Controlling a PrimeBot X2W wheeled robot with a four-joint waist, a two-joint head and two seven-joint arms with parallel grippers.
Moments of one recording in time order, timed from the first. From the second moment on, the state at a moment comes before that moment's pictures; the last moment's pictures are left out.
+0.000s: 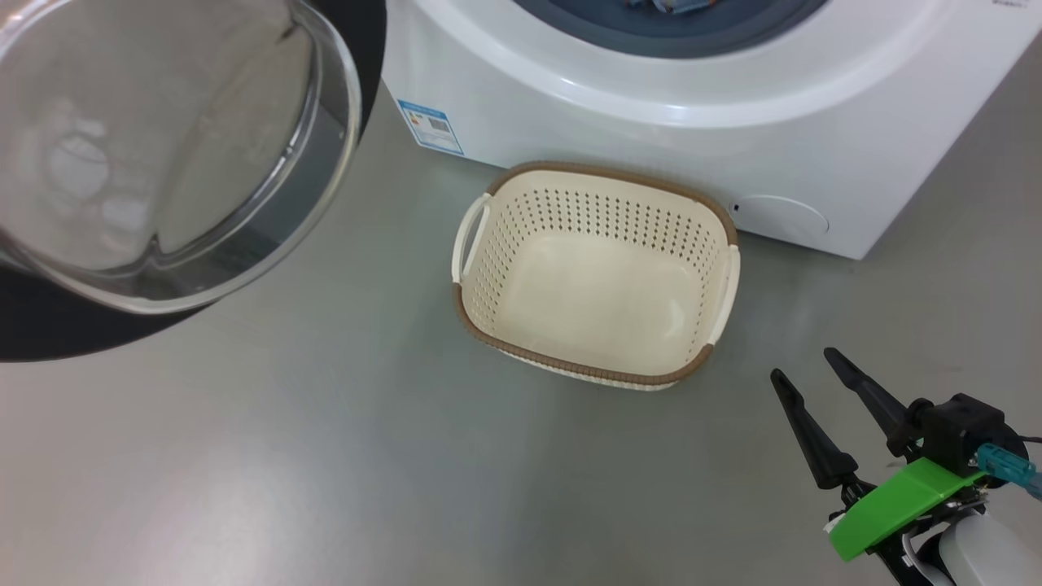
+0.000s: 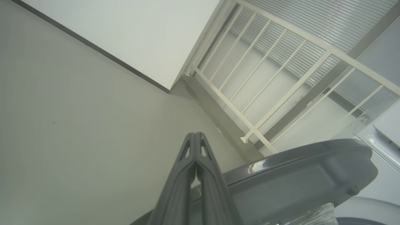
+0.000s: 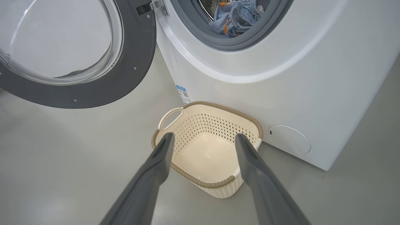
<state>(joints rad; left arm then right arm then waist) -0.78 0.65 0.16 0.77 -1.24 -0.12 0.01 -0.20 -0.42 0.30 0.25 0.49 0.12 -0.26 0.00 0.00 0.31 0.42</state>
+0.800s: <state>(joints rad) -0.79 0.71 0.02 0.78 -1.39 -0.12 0.22 -0.22 -0.42 0.31 0.24 0.49 0.12 -0.26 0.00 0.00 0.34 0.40</state>
